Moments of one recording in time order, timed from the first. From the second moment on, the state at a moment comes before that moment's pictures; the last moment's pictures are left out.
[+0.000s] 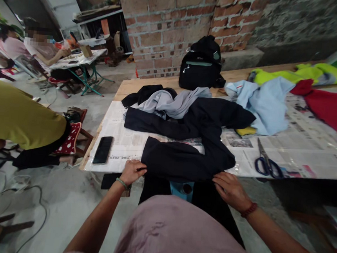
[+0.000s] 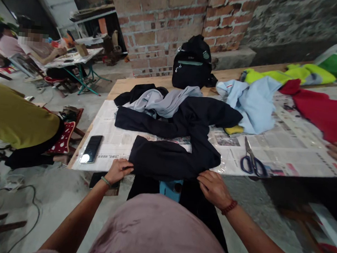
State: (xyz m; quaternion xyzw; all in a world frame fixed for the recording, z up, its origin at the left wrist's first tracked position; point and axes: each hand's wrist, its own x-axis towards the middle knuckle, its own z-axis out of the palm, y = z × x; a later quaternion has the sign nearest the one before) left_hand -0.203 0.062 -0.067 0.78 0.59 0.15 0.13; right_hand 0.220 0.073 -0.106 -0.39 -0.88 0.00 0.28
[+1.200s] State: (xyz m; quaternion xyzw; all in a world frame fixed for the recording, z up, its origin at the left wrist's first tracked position) left_hand -0.170 0.178 -0.038 0.69 0.64 0.33 -0.01; right_hand 0.226 0.140 -0.056 -0.60 -0.67 0.25 0.35
